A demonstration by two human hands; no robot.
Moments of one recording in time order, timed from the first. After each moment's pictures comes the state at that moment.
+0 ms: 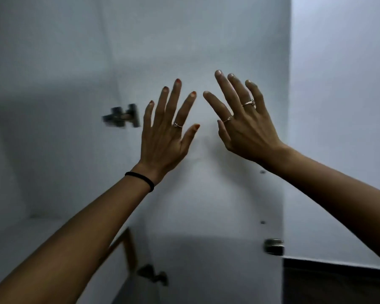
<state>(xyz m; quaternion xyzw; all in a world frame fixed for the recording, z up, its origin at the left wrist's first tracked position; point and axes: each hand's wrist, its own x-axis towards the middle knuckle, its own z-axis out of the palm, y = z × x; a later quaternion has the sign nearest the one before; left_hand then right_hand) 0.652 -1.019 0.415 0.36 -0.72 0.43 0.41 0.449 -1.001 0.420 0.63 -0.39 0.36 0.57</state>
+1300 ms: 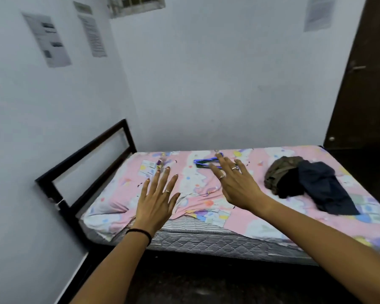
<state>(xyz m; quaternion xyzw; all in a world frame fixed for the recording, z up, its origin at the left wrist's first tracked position) -0.271 -0.829 0.129 -0.20 -0.95 0.07 0.23 -0.246 -0.570 0.153 0.12 -0.96 -0.10 0.23</state>
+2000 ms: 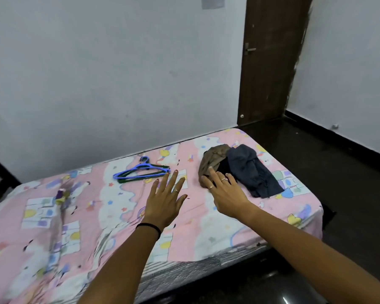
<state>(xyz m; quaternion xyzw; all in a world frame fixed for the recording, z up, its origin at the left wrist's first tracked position) -0.475 -0.558 0.058 -0.43 -0.90 0.03 0.09 -0.358 -0.377 0.058 -0.11 -0.99 -0.10 0.05</state>
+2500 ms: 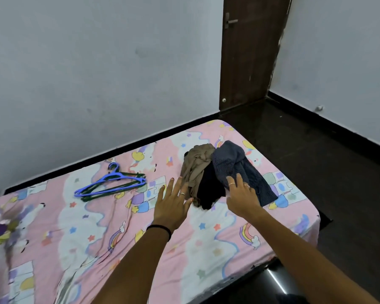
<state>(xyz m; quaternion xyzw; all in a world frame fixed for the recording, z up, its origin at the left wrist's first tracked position) -0.590 -0.364 0.006 -0.47 -0.88 0.04 -0.03 -0.452 -0.185 -0.005 -0.34 -0.93 0.11 -0.07</state>
